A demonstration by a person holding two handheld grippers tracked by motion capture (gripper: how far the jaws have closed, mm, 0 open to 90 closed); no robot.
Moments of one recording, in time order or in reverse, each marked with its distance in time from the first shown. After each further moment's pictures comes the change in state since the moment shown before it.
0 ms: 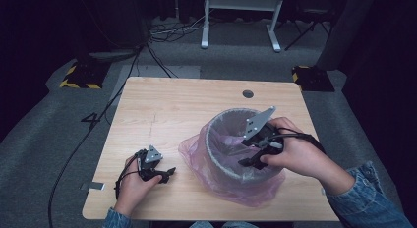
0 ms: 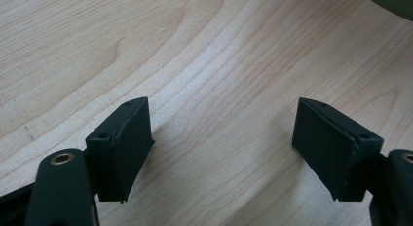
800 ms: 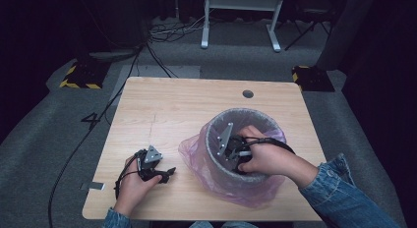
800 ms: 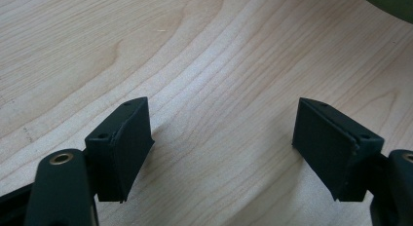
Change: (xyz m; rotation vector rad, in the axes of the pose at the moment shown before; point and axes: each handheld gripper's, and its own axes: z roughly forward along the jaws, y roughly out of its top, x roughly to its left) left arm 0.000 -0.001 0.000 -0.008 -0.007 -0.002; right arm -0.001 0.020 0.077 0.263 0.062 -0.199
